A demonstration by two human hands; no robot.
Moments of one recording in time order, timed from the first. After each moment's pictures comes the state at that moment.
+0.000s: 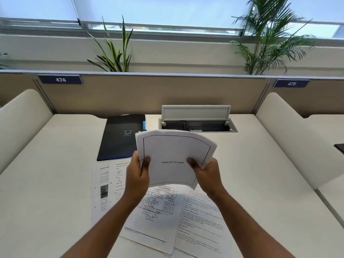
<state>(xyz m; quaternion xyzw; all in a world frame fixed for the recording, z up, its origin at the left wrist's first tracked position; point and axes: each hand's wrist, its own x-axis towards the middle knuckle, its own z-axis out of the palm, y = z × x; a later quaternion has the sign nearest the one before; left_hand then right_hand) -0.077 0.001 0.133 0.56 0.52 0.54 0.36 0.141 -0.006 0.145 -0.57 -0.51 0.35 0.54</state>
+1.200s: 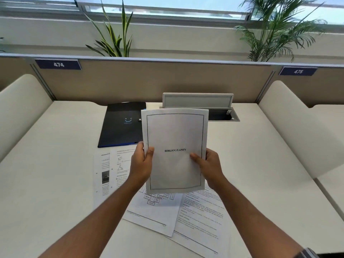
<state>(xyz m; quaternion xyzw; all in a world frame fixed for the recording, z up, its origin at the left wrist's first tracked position) -0.071 0.014 0.113 0.51 0.58 0.47 0.42 0.165 0.003 0.096 -0.58 -0.43 0.47 0.51</state>
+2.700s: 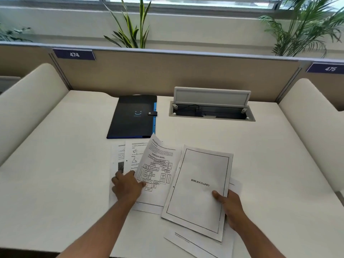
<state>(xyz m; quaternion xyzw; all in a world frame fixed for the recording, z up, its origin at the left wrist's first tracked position) -0.117 -0.021 0.022 0.47 0.86 0.06 0.19 0.231 -0.072 -0.011 -0.67 -0.26 0.56 0.42</state>
